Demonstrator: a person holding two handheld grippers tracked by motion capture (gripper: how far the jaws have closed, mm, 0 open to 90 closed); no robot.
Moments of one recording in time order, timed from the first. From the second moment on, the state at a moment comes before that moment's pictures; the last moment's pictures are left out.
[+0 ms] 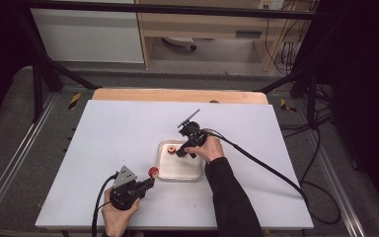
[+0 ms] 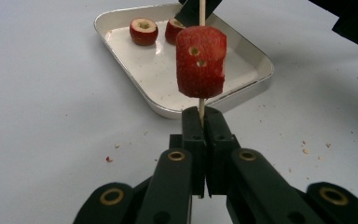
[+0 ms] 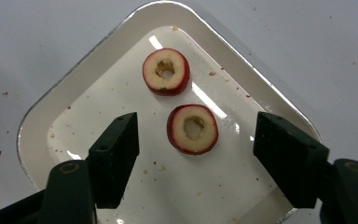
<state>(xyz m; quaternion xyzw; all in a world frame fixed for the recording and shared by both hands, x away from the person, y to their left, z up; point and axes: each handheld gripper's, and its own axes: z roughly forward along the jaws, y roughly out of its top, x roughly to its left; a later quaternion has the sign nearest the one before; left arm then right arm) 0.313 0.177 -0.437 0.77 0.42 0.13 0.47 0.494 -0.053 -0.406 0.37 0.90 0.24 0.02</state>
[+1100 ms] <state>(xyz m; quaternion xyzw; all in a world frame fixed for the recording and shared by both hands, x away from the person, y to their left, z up) 0.314 0.176 -0.438 0.77 0.42 0.13 0.46 0.501 -0.050 -0.419 0.38 0.89 0.23 -0.01</state>
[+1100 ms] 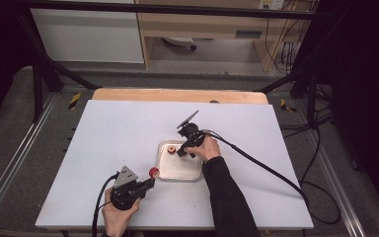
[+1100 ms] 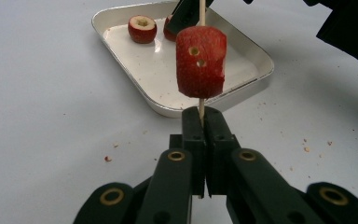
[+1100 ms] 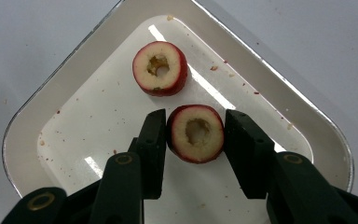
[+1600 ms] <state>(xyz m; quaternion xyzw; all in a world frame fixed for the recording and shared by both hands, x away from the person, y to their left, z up) 0.313 0.172 -0.437 0.77 0.41 0.14 0.46 0.486 -0.056 -0.399 0.40 0.88 0.25 0.00</state>
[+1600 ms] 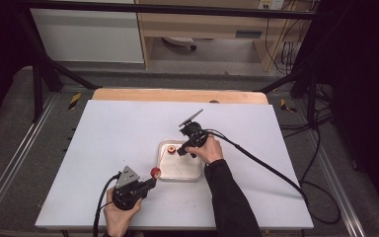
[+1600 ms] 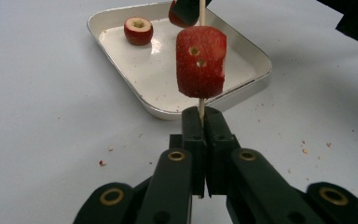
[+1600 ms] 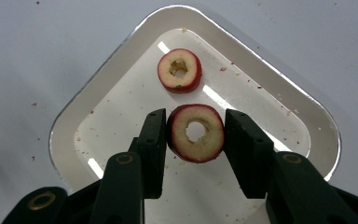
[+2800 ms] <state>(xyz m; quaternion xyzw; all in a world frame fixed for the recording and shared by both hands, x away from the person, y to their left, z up) 0.310 0.152 -0.437 0.77 0.40 0.14 0.47 0.429 -0.115 -0.379 0.45 0.75 0.48 -0.01</state>
